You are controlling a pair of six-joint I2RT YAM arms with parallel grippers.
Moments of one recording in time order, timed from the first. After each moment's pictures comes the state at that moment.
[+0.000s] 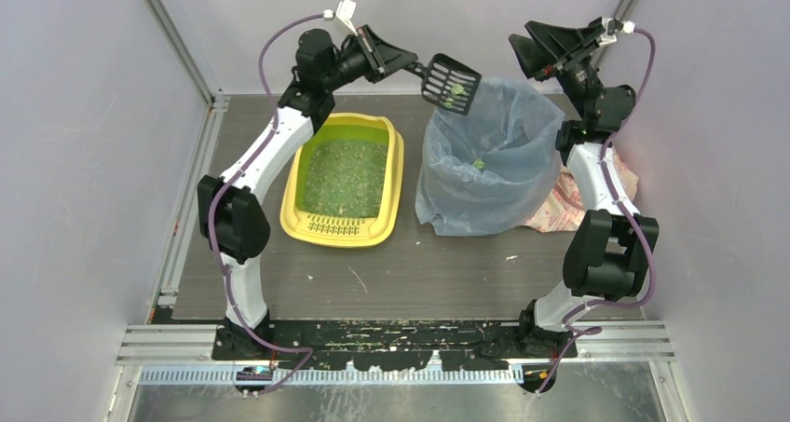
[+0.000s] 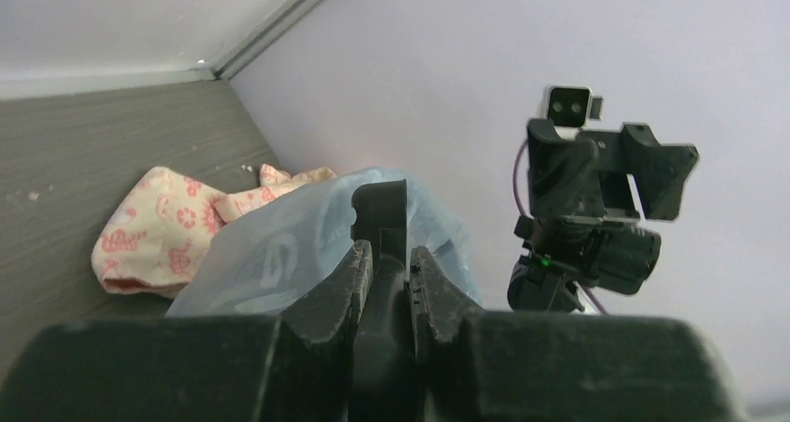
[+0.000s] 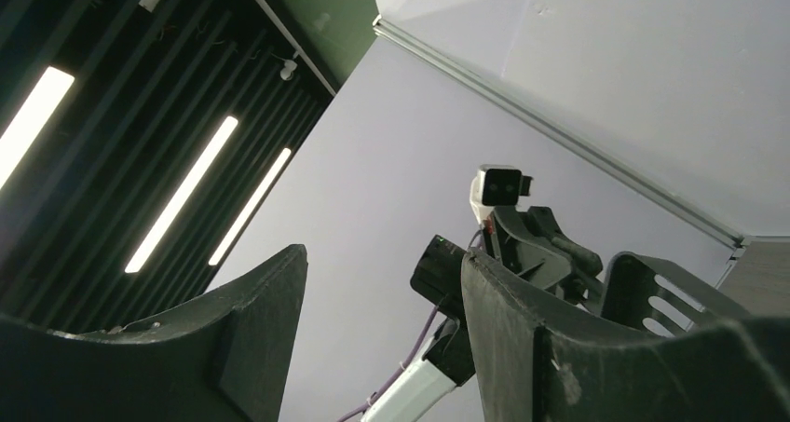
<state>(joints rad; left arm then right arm) -0.42 1.95 1.90 0.17 0.56 -1.02 -0.17 1.60 1.31 1.13 -0.73 1.89</state>
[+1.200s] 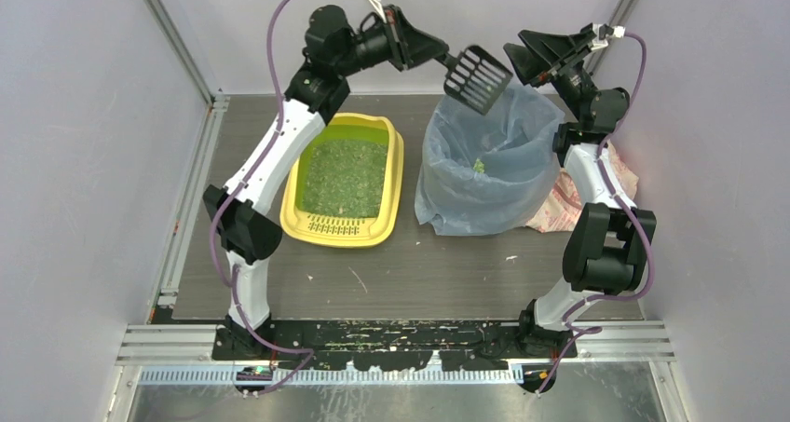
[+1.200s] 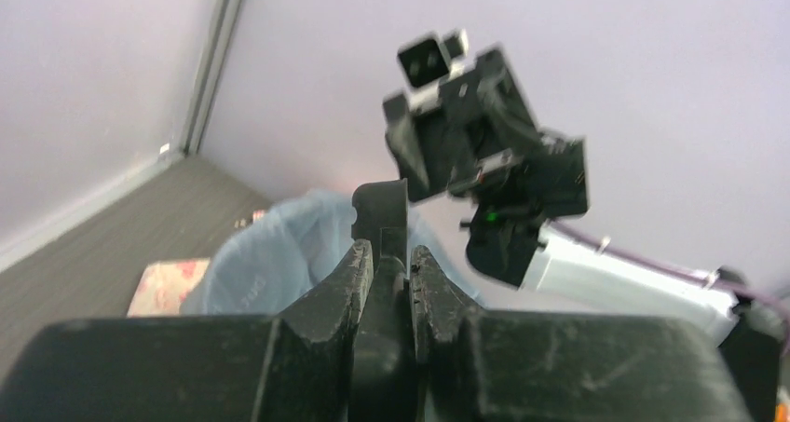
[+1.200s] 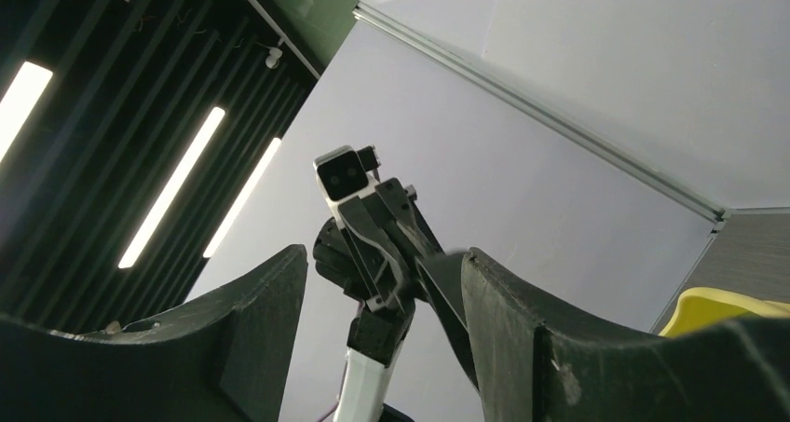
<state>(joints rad) -0.56 2.01 2.27 -0.08 0.65 -0.58 -0.17 1.63 1.29 1.16 -0.77 1.88</state>
